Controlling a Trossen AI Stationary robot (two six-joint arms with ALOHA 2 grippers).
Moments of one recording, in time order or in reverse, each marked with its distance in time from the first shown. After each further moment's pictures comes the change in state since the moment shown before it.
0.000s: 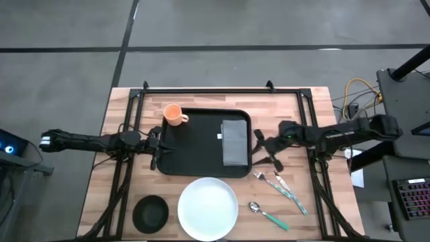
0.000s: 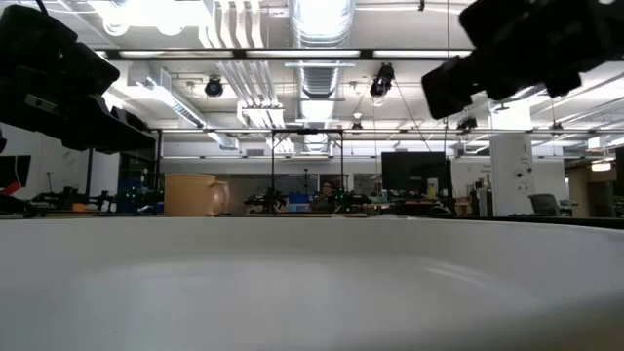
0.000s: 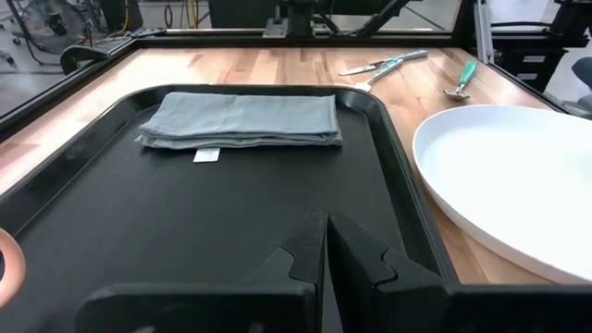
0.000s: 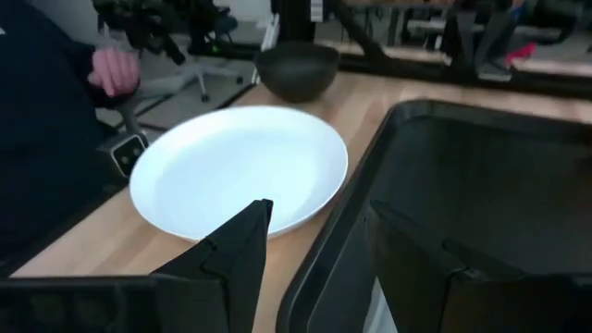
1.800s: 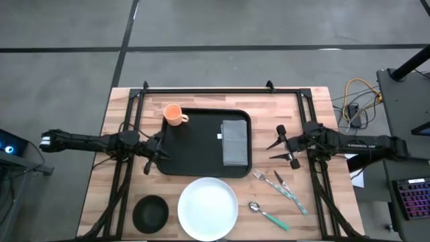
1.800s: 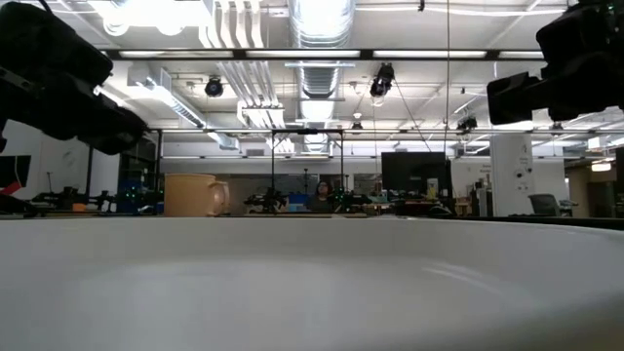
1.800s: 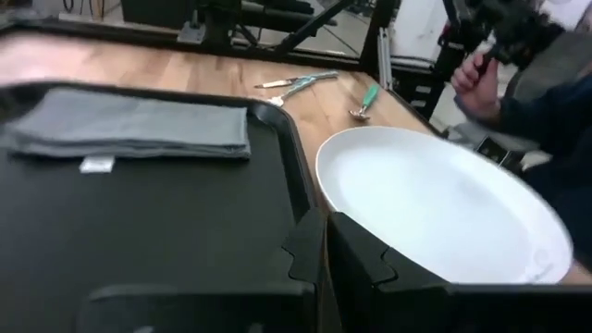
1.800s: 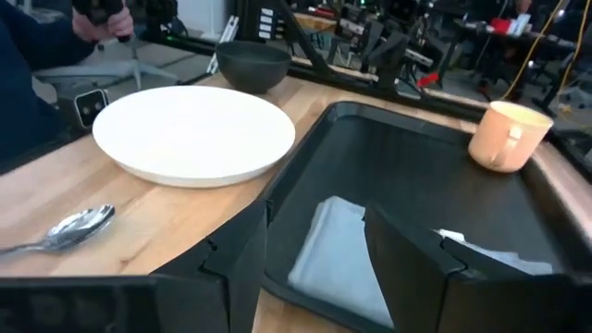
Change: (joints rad) left arm 0.000 -0.006 0.000 0.038 0.235 -0.104; right arm -0.114 -0.689 -0.277 -0.328 0.056 -0.154
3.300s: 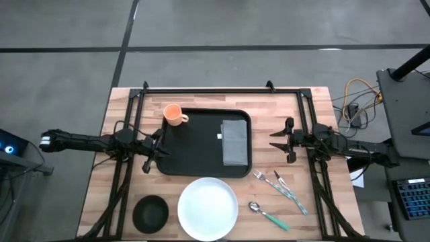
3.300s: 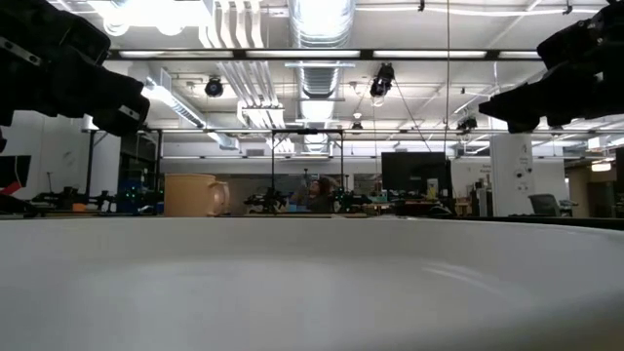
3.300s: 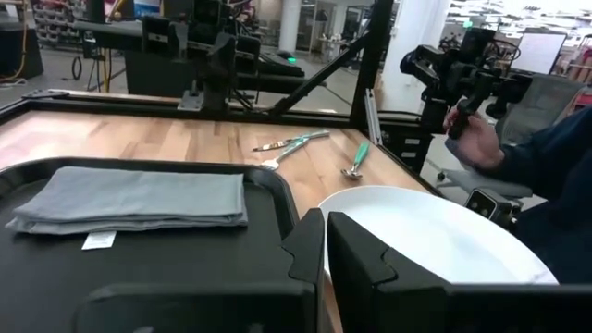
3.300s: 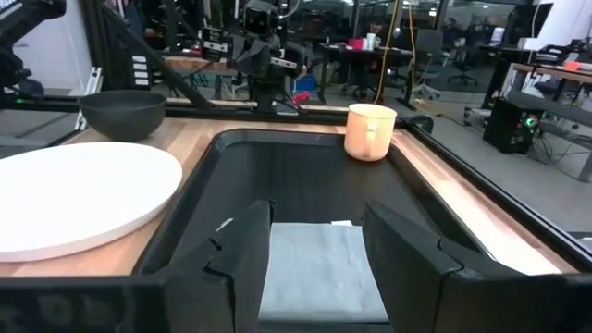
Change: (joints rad) left arm 0.000 0.007 -0.001 0.173 0.001 -0.011; right arm 0.000 -0.303 -0.088 -0.061 0.334 0.184
